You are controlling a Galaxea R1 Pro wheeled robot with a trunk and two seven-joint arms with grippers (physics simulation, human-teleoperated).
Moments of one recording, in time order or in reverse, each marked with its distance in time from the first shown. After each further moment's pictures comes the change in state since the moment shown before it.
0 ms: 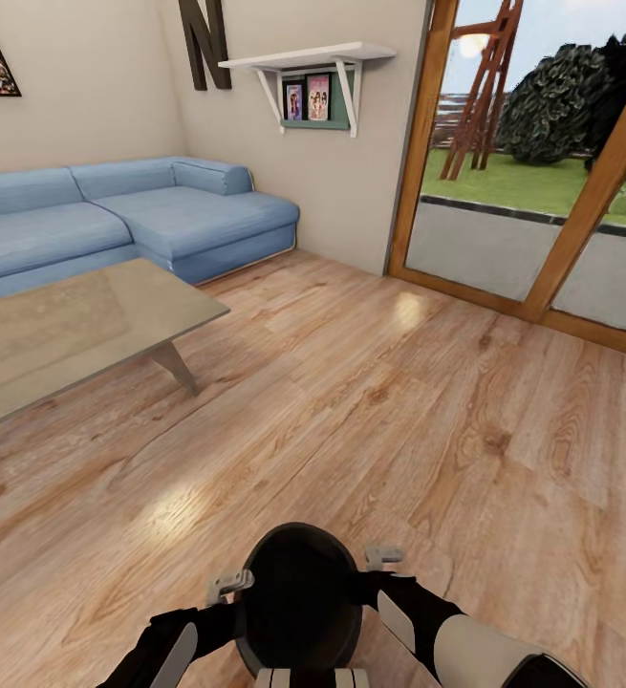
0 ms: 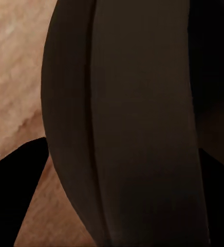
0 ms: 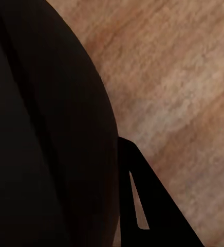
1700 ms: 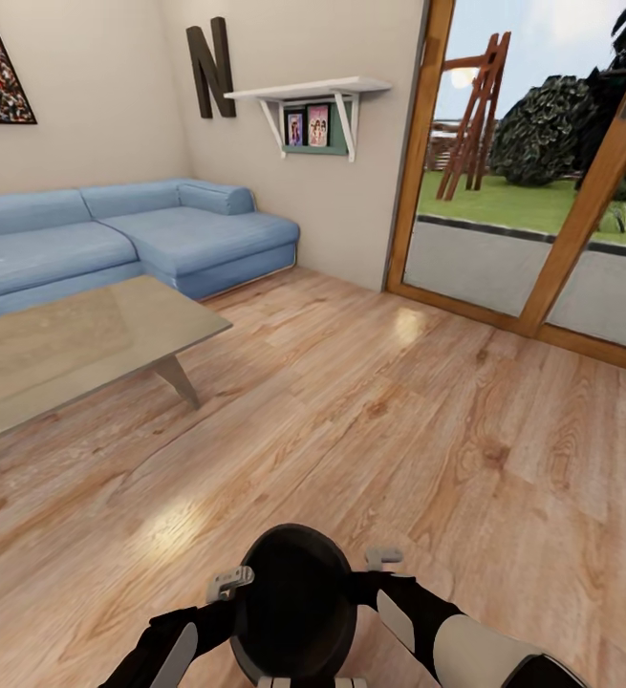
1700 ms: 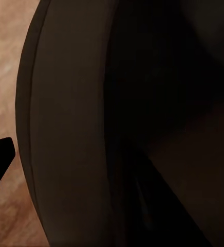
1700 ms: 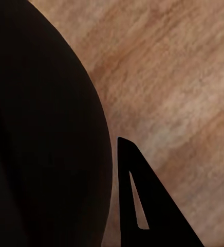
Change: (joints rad) left arm 0.000 -0.001 -0.001 0.001 0.011 -0.041 -0.008; right arm 0.000 0.001 -0.002 -0.001 -0.013 0.001 0.006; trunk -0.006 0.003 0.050
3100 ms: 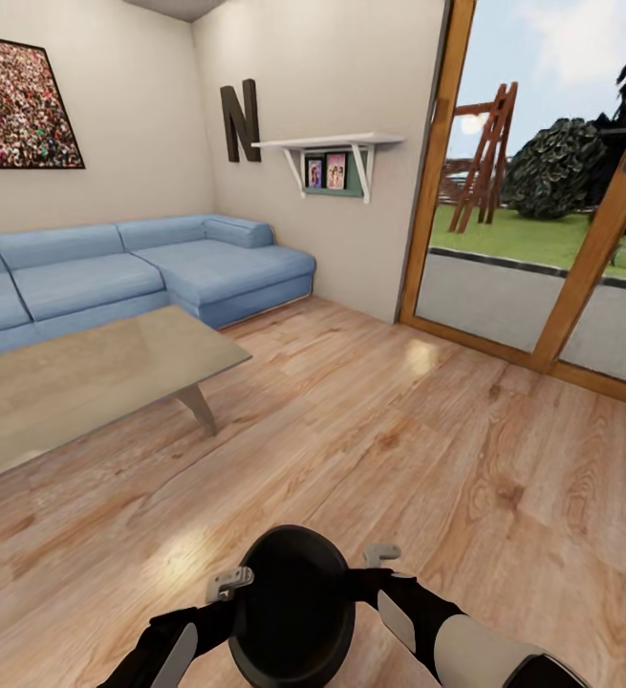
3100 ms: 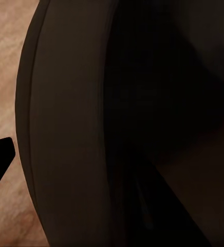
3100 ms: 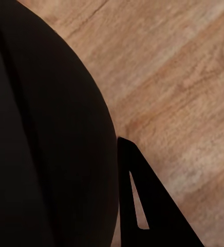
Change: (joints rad) left arm 0.000 0.001 0.000 0.000 -0.018 0.001 0.002; right arm 0.000 -0.003 0.008 -0.001 0.006 -0.035 0.043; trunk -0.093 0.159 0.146
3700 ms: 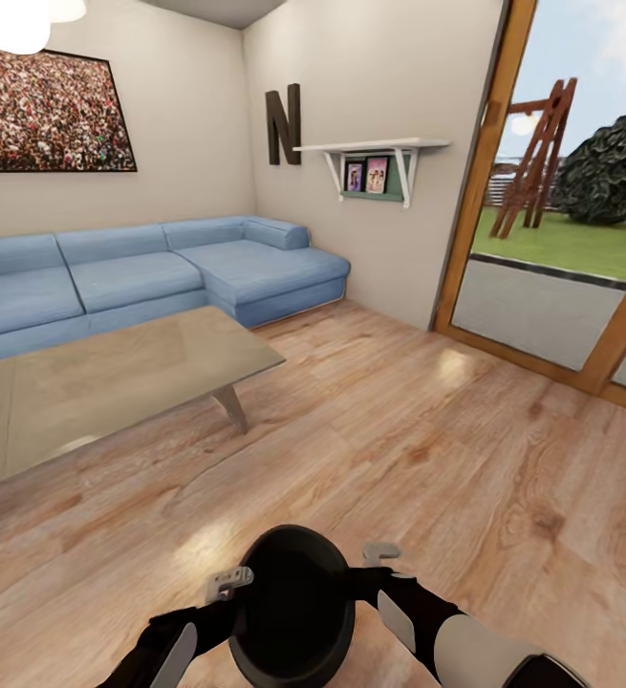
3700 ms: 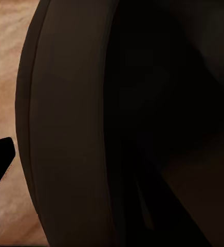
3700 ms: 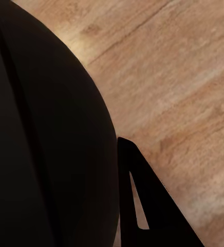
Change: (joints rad) left arm 0.000 0.002 0.000 -0.002 0.005 0.001 0.000; right arm 0.000 0.000 0.002 0.001 -0.003 -0.015 0.002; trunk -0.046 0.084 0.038
